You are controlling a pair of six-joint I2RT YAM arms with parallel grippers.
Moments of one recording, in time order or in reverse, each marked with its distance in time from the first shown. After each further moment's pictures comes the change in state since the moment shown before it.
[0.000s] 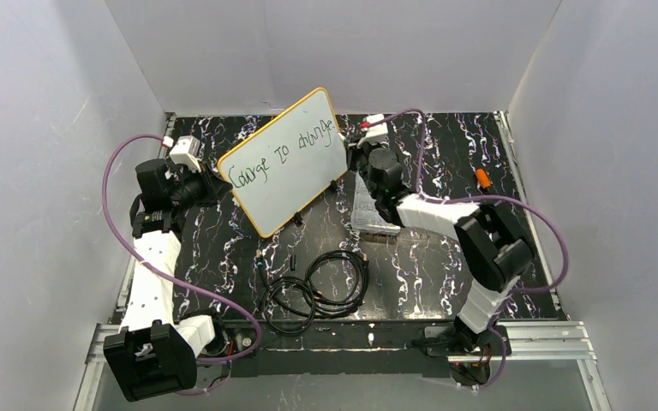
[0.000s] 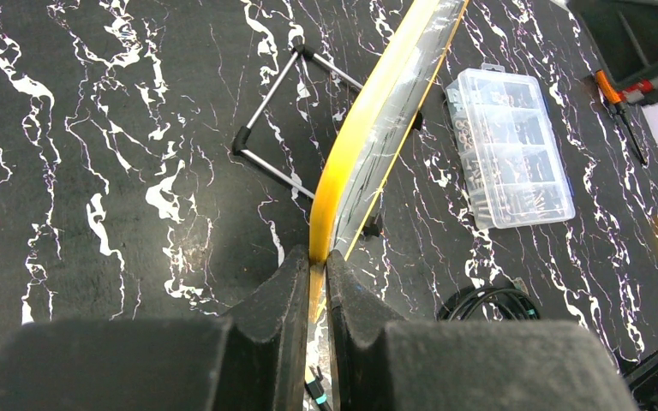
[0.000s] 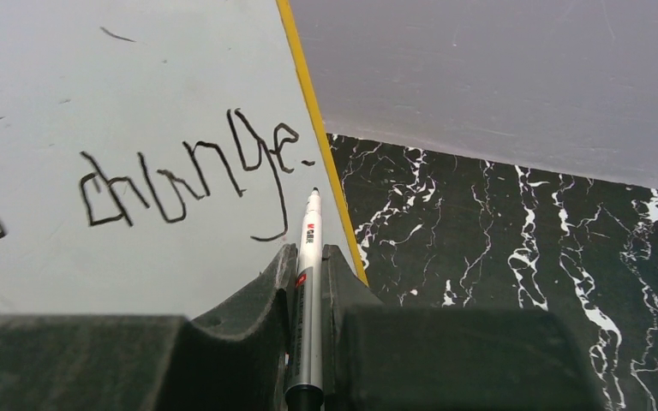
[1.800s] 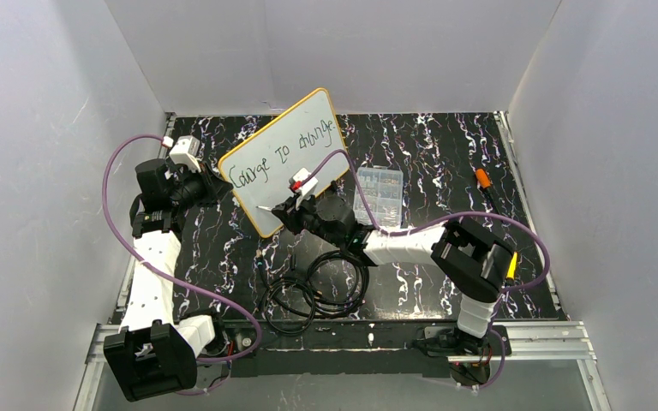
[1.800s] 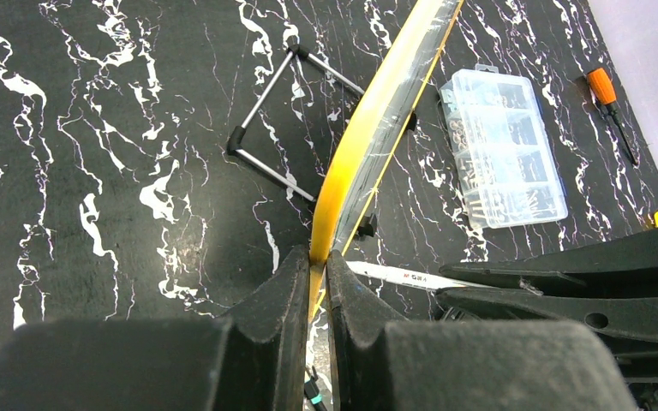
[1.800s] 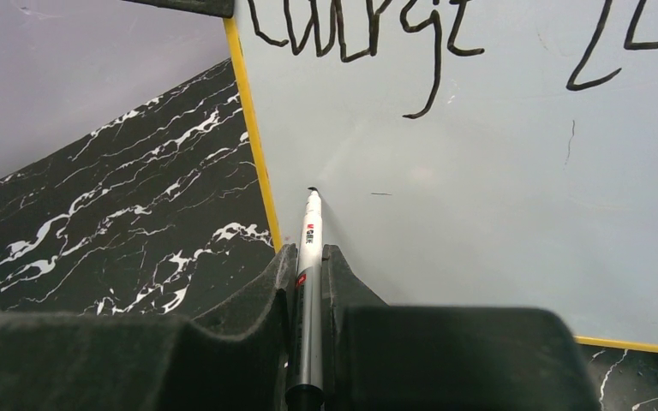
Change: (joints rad) left arm 0.000 0.001 0.000 0.001 0.013 -0.011; right arm 0.398 0.010 -0.054 -0.039 -0.245 0.068
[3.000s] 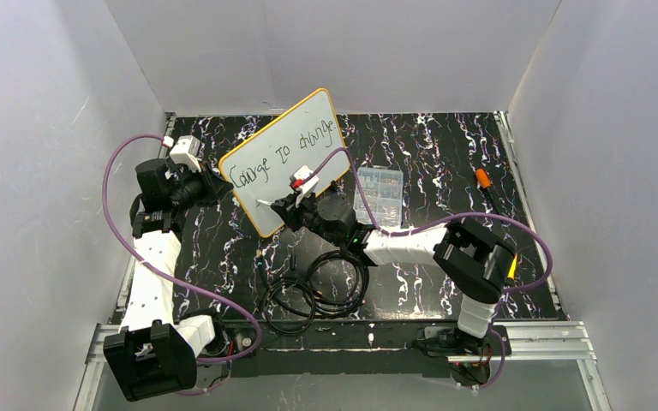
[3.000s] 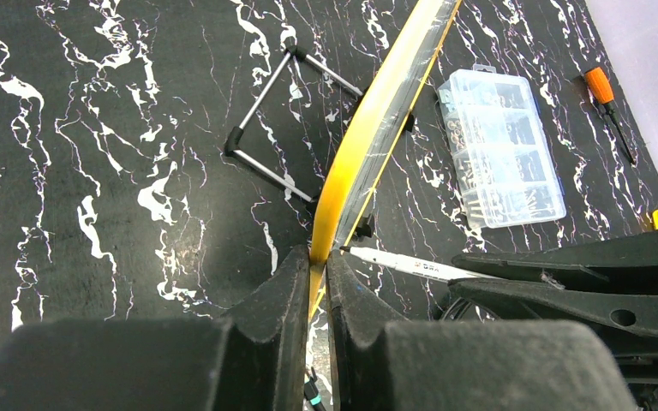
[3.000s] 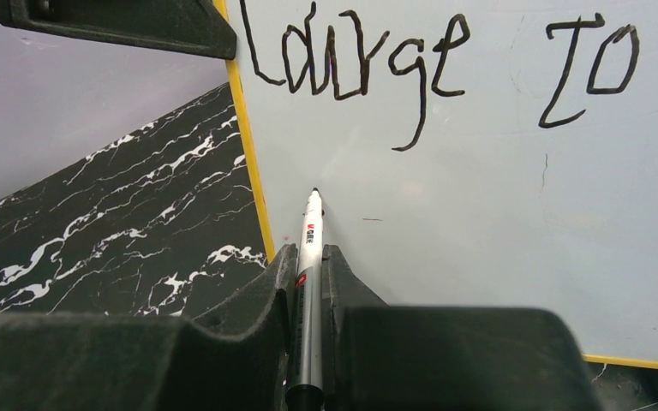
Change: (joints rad) left arm 0.000 0.000 0.000 0.003 0.002 0.000; right arm 0.008 -0.011 0.008 0.024 0.044 -0.019
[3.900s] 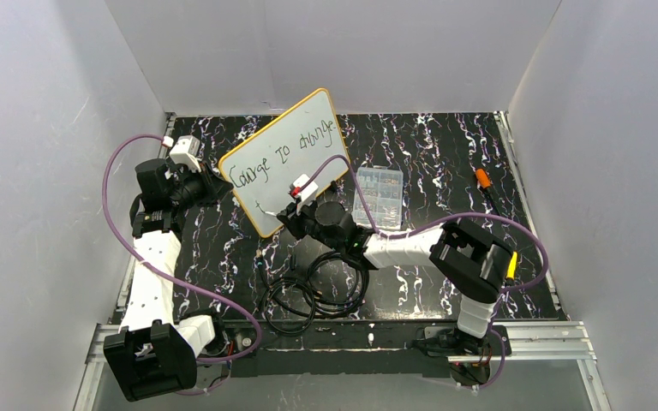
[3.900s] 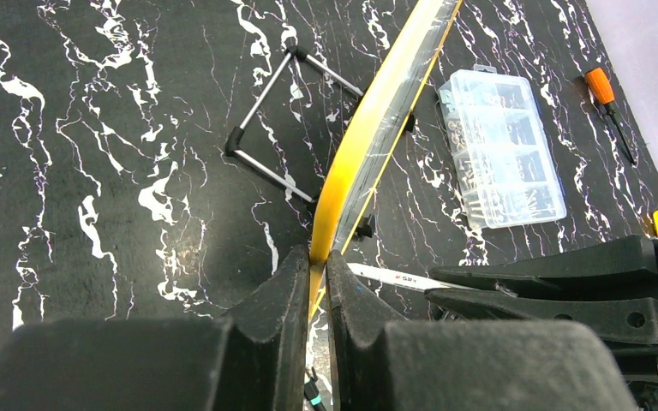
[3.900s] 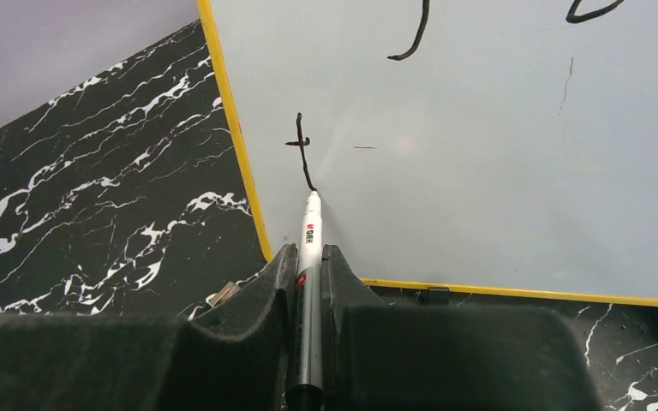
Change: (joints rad) left arm 0.000 0.000 0.000 0.000 0.000 0.000; right arm 0.002 0.013 -0.037 -0.058 0.014 0.005
